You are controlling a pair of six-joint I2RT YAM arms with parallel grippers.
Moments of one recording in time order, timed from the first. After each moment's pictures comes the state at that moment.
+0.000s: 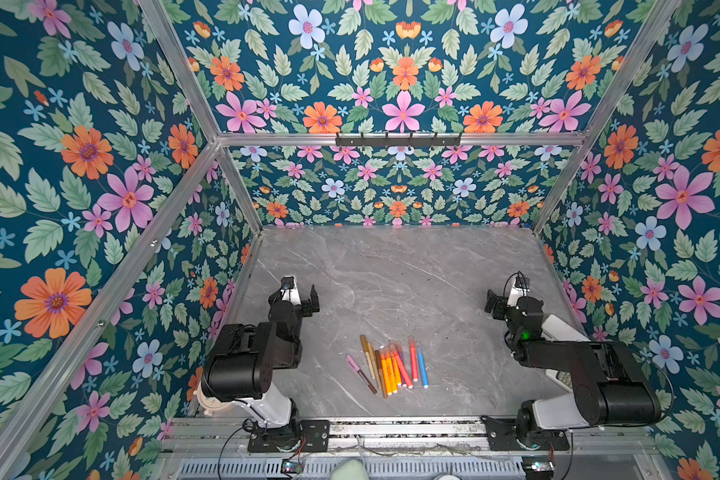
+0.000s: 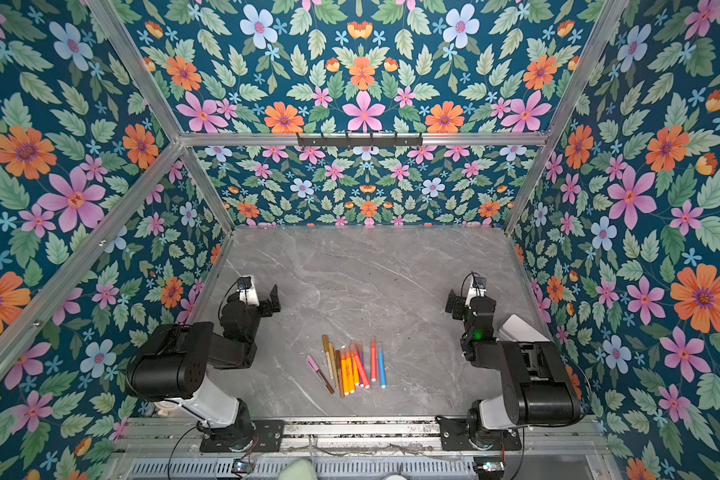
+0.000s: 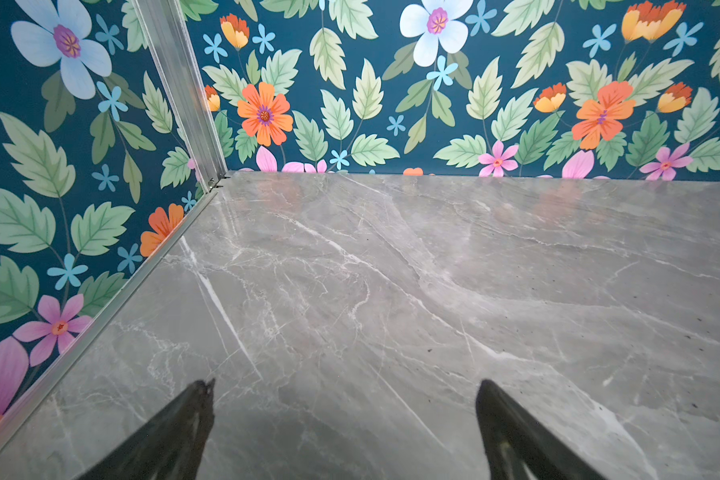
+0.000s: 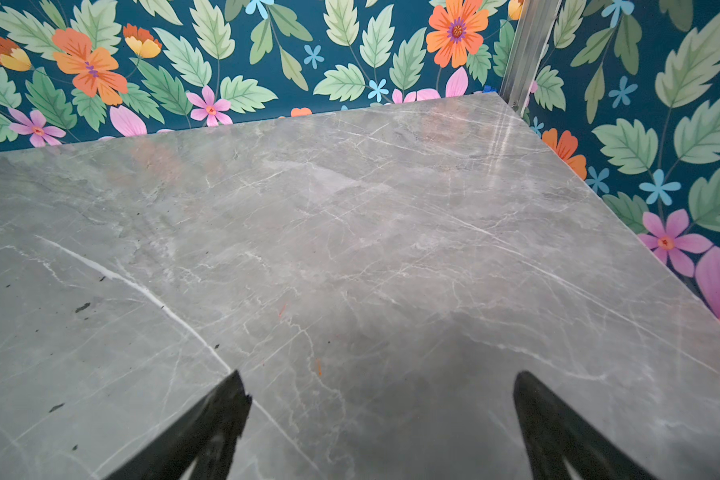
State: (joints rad) left arm 0.00 1.61 0.29 1.14 -0.06 0.01; right arm -0.01 1.44 0.31 0.78 0.10 0.10
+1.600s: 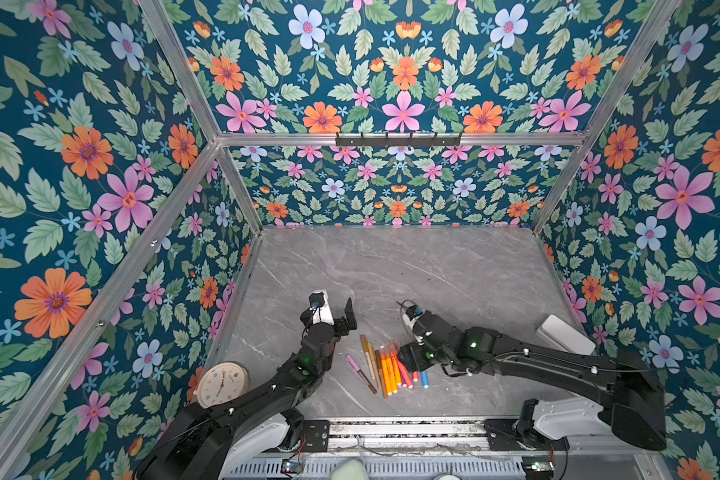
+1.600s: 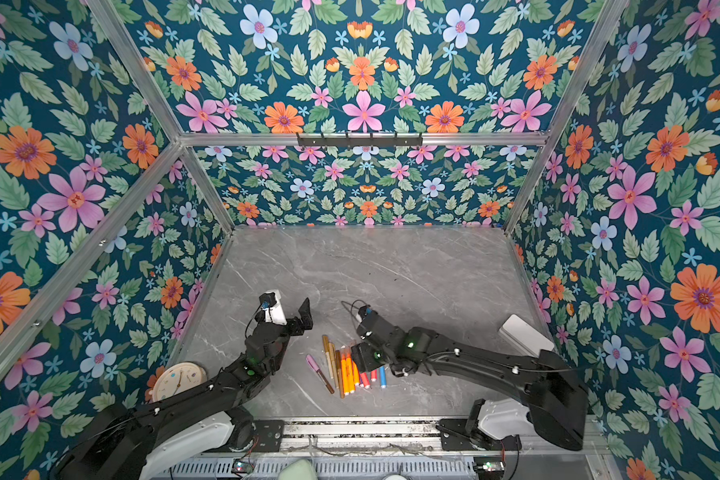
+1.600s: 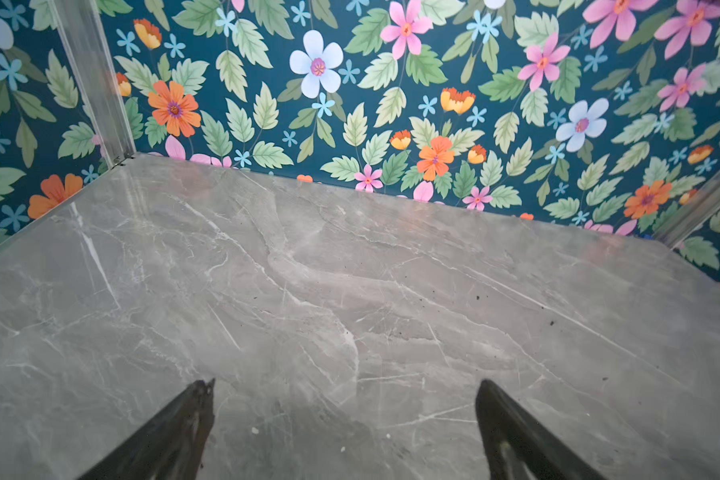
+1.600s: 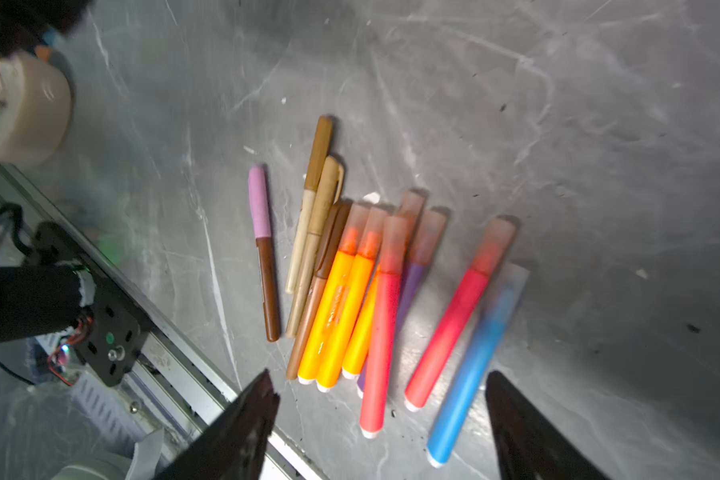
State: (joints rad) left arm -0.66 0.98 0.21 0.58 -0.56 -0.32; right arm 1.08 1.38 0.92 -0.52 0.05 0.59
